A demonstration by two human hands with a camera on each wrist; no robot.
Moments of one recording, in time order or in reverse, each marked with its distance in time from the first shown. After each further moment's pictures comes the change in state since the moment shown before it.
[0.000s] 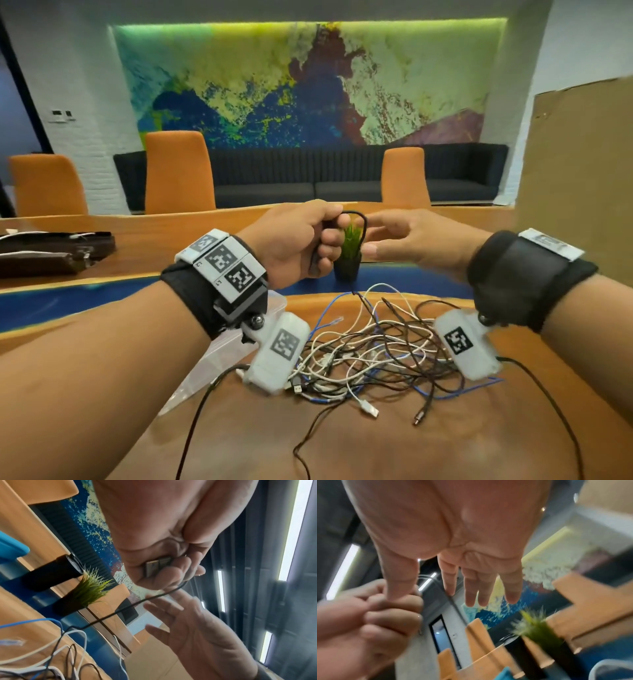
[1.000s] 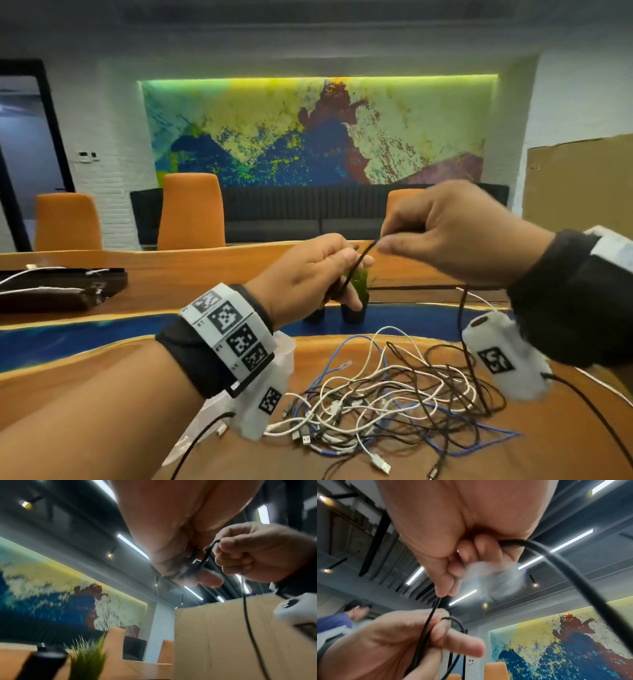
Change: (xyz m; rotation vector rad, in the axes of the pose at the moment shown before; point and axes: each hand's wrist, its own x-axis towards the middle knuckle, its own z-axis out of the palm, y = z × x) left_hand -0.032 0.012 0.006 0.535 0.078 0.490; right_hand -0.043 -0.095 -0.032 -0.556 0.319 -0.407
